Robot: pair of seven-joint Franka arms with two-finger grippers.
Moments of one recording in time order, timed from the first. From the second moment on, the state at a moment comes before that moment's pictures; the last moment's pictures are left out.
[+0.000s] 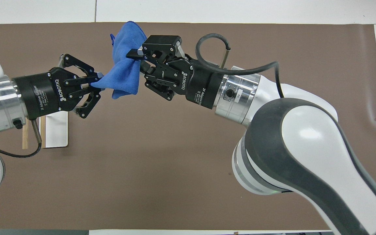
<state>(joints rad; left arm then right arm) -0.24 -0.23 -0.04 -2.03 -0.94 2.27 -1.21 0.54 0.10 0.06 -1.69 1.75 2.57 0.22</state>
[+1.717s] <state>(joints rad) -0.26 -0.22 -0.13 -2.01 -0.36 2.27 -1.07 0.44 0.10 0.04 -1.81 1.04 2.71 0.15</state>
